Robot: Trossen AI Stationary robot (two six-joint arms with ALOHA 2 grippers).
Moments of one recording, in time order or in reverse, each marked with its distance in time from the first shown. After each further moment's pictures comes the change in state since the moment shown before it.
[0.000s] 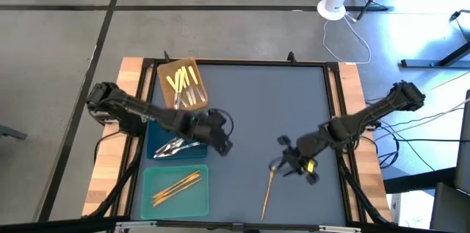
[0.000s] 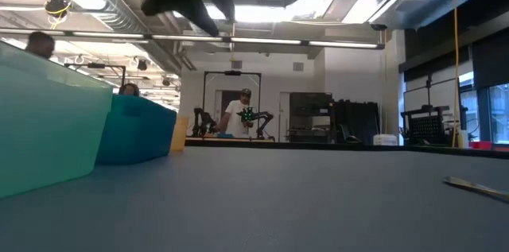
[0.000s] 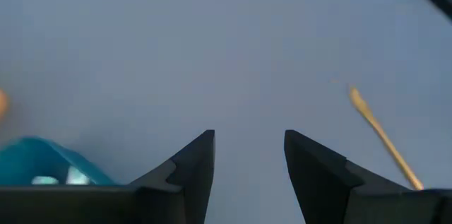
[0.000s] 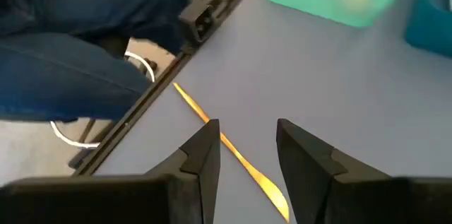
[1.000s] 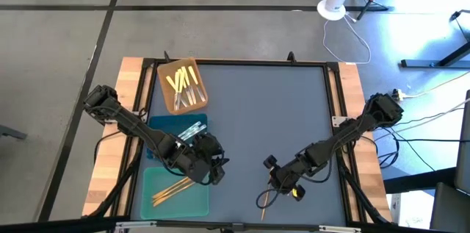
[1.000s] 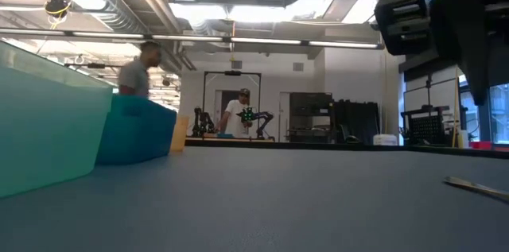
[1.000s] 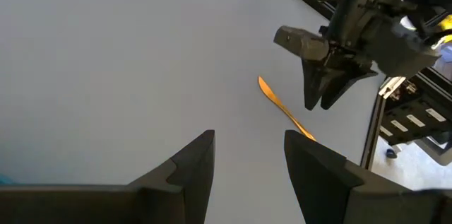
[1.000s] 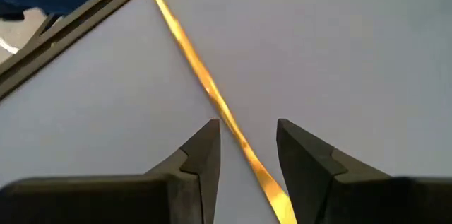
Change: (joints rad) left arm -0.279 0.000 0.000 0.161 -0.193 -0.062; right arm 0.134 0.399 0.000 0.186 0.136 -0.181
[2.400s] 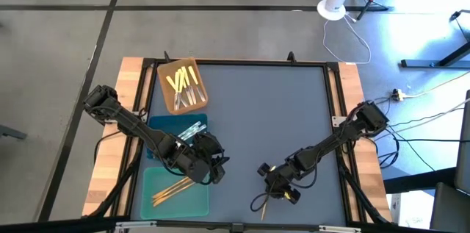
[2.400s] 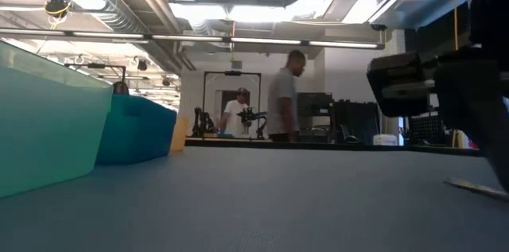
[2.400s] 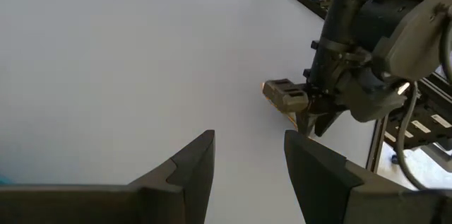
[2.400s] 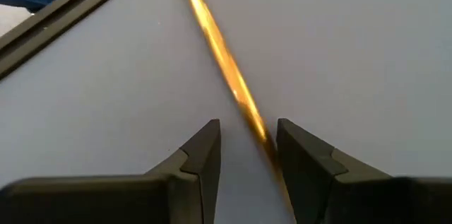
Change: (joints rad) left arm 0.001 0.000 0.000 0.000 -0.025 0.003; right arm -0.021 0.194 0.000 0.160 -0.155 -0.044
